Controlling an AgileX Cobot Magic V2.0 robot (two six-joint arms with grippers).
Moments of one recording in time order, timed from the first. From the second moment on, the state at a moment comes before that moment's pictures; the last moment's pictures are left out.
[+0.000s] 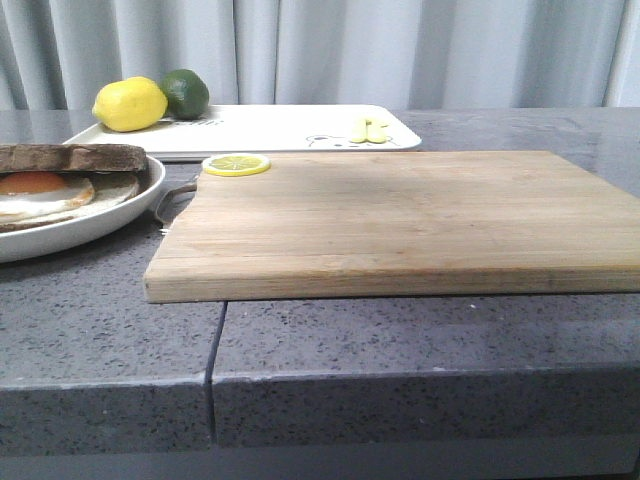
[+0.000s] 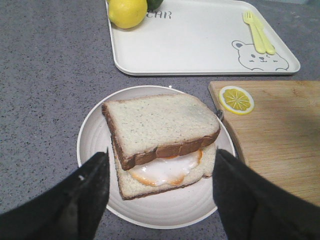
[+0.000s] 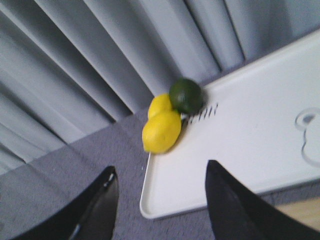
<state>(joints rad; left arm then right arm) -0.05 0.69 -0.81 -0.27 0.73 0.06 0.98 1.63 -1.31 1.48 -0.70 -0.73</state>
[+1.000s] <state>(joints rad) -0.05 0.69 -0.81 -0.27 0.73 0.06 0.08 0.83 -0.70 0.21 -0.07 -0.25</state>
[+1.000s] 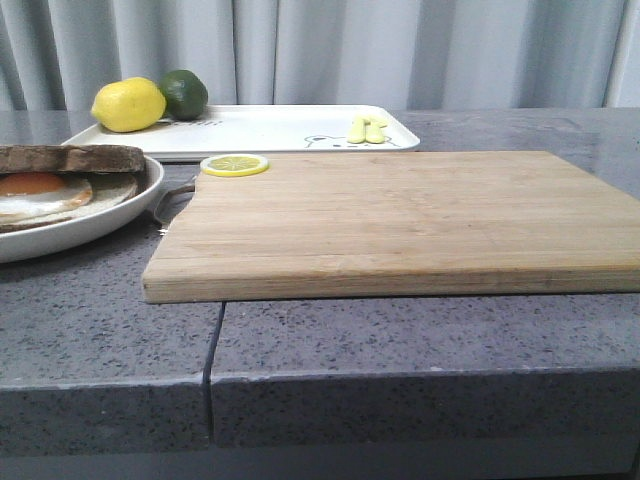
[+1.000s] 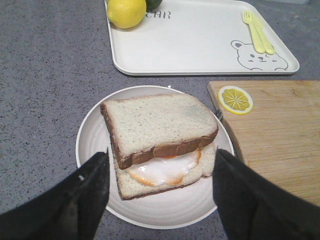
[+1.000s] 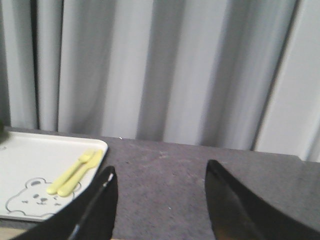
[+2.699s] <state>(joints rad) 0.01 0.77 -0.81 -0.26 0.68 -0.02 0.02 0.70 -0.55 -0.06 0.03 0.01</state>
